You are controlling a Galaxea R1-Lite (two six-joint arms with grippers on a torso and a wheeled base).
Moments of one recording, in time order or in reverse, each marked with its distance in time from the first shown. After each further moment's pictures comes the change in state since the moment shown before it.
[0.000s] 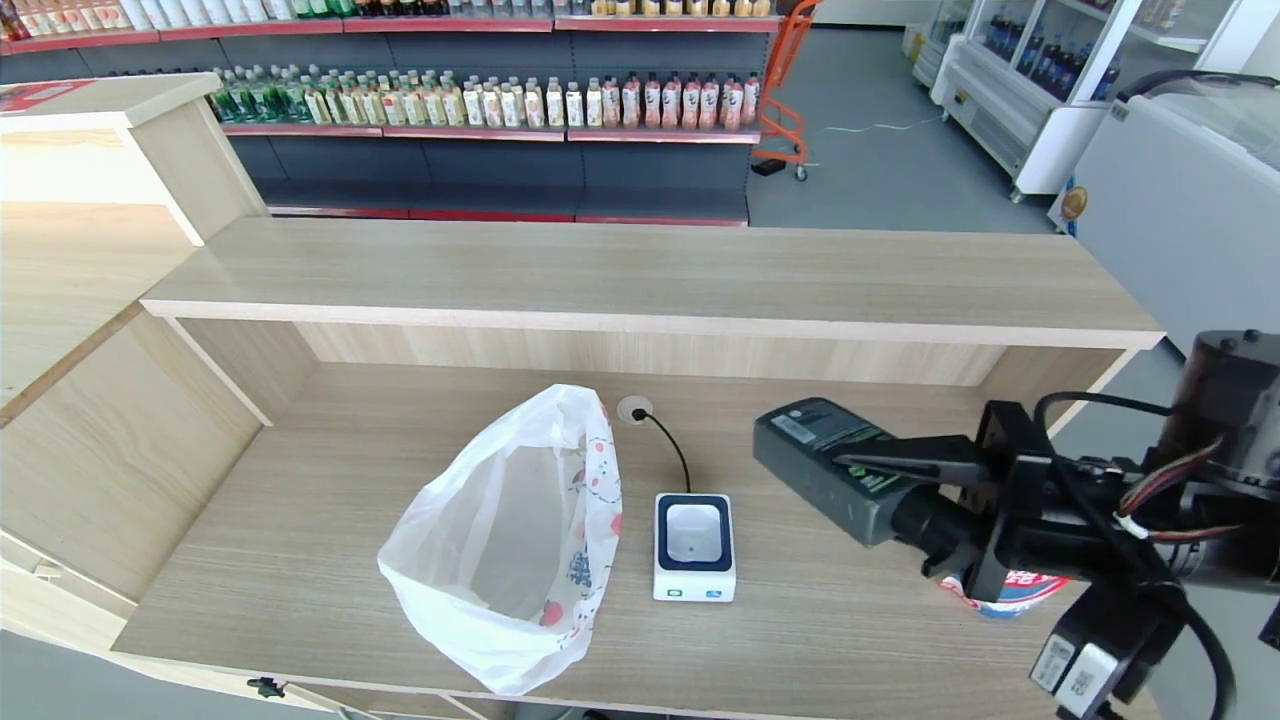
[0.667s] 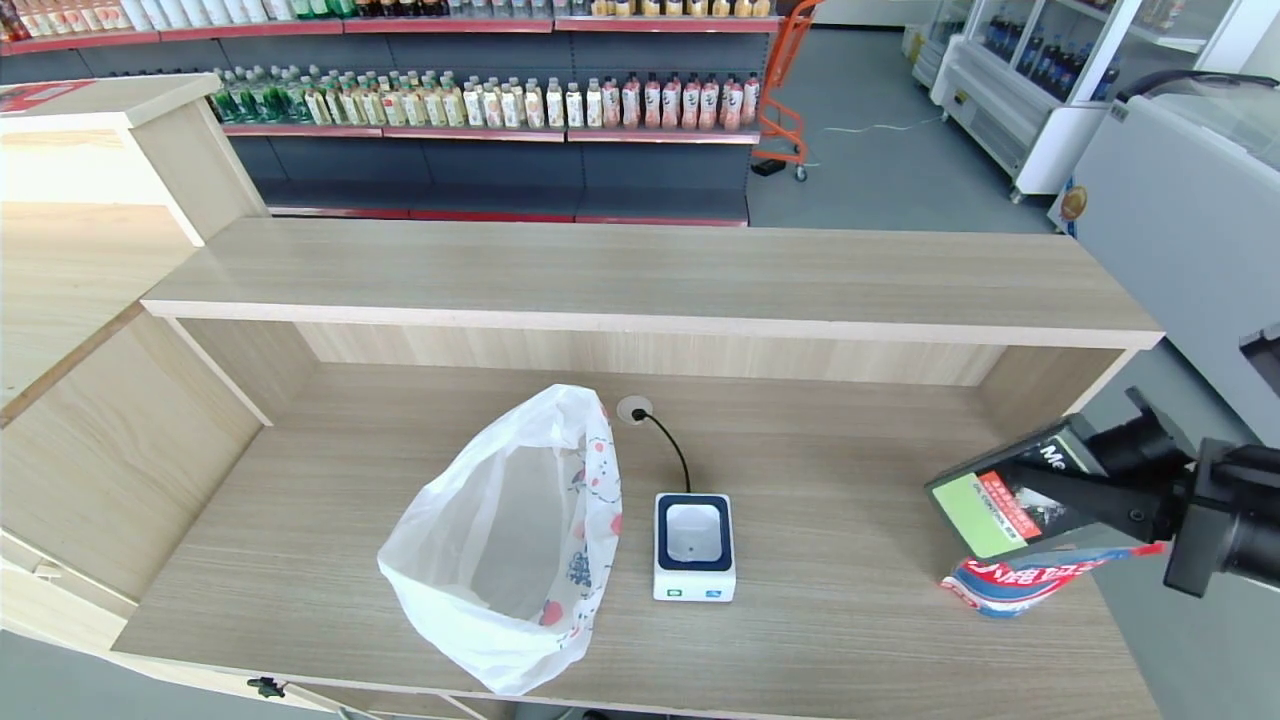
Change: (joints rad) left arm 0.000 0.000 0.000 0.000 0.000 0.000; right arm -0.295 -0.309 0.030 0.425 -0.254 1.706
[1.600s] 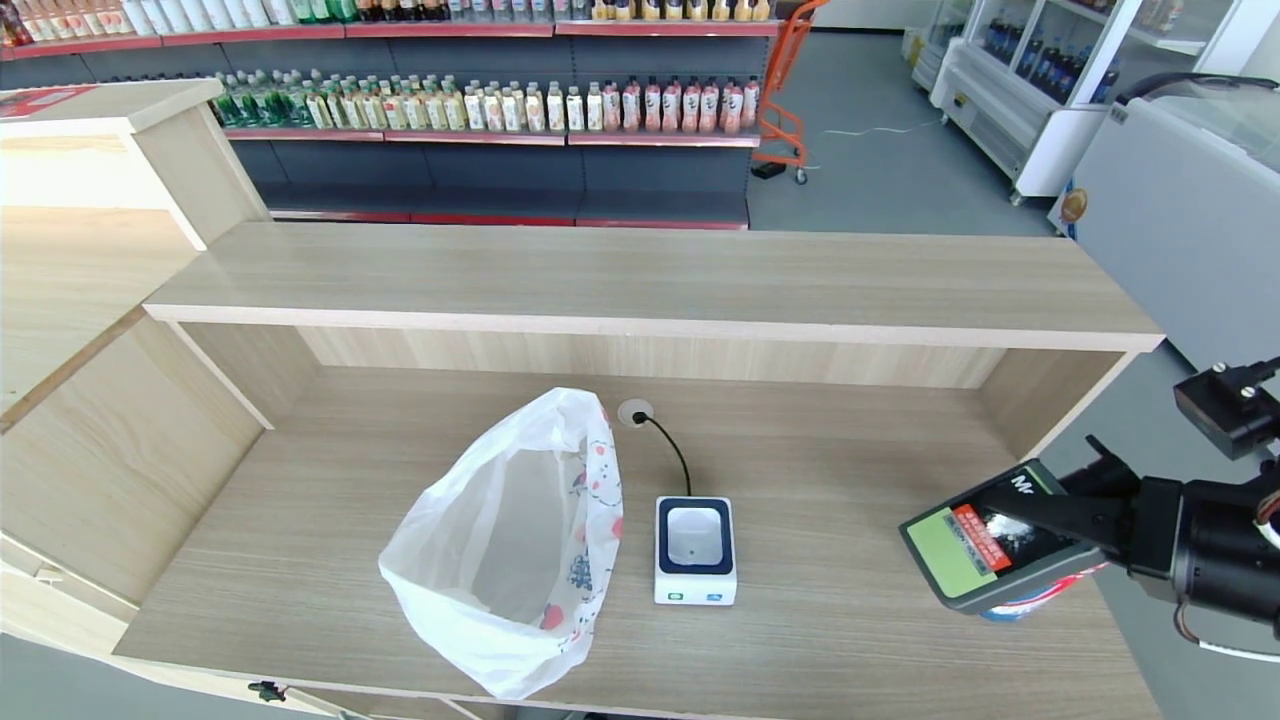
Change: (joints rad) left arm 0.001 0.000 0.000 0.000 0.000 0.002; right arm 0.056 0.041 0.003 0.094 -0.079 0.467
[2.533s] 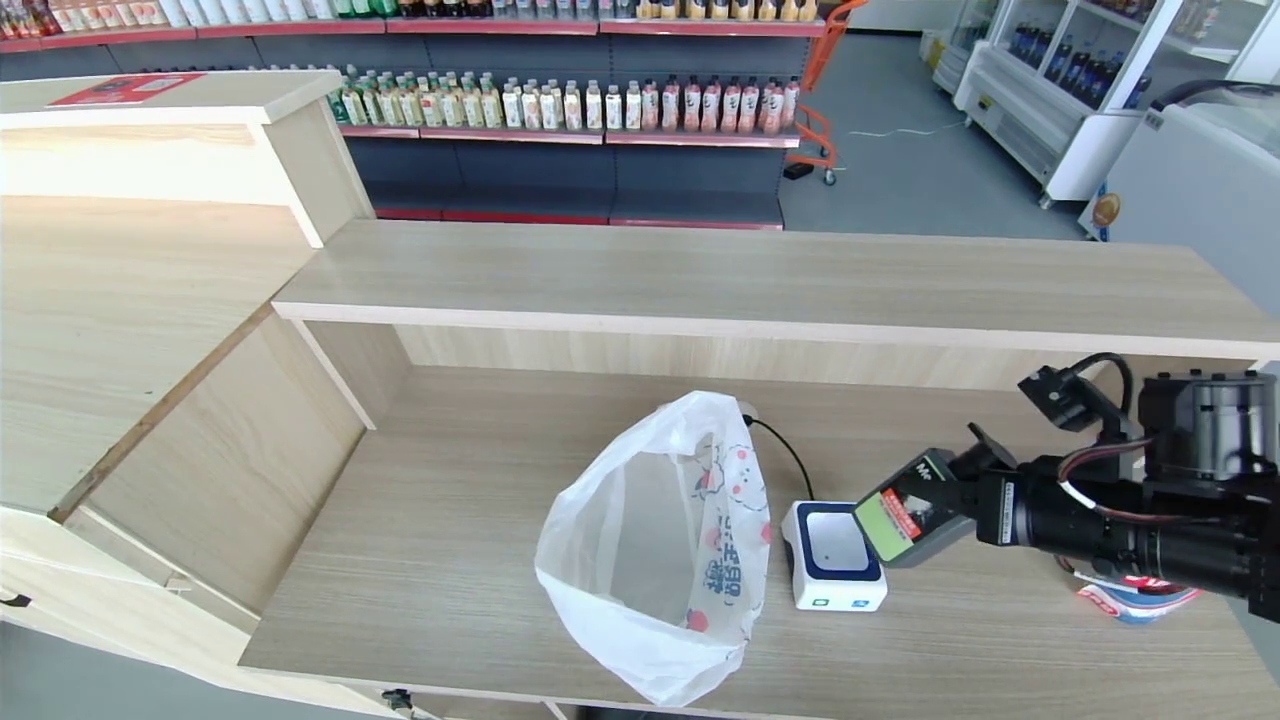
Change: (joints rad) left arm -0.001 0.000 0.000 0.000 0.001 0.000; right arm 0.033 0.366 -0.058 -0.240 -0.146 -0.287
